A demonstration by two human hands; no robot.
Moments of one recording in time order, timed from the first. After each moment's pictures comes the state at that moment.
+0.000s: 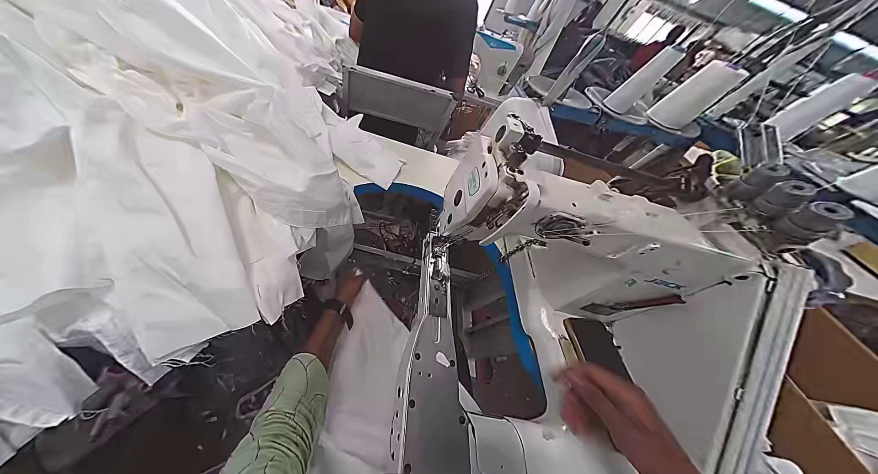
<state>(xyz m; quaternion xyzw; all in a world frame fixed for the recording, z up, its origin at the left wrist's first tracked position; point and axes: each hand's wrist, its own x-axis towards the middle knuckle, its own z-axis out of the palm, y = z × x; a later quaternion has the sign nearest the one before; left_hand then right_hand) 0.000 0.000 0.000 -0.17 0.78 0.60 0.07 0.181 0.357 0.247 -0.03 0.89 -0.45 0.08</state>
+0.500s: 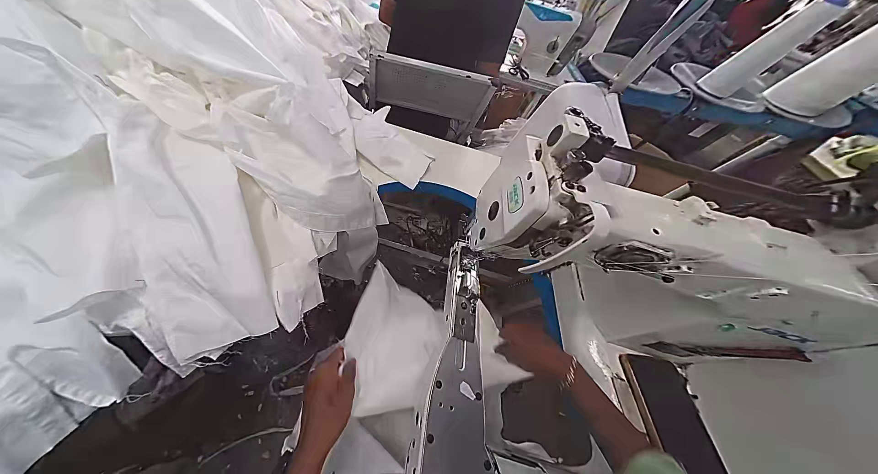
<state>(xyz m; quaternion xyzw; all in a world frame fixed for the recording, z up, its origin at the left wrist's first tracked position) 0.177 -0.017 0.105 -0.25 0.84 0.49 0.07 0.020 0.290 0.170 -0.09 0.90 0.01 0.43</state>
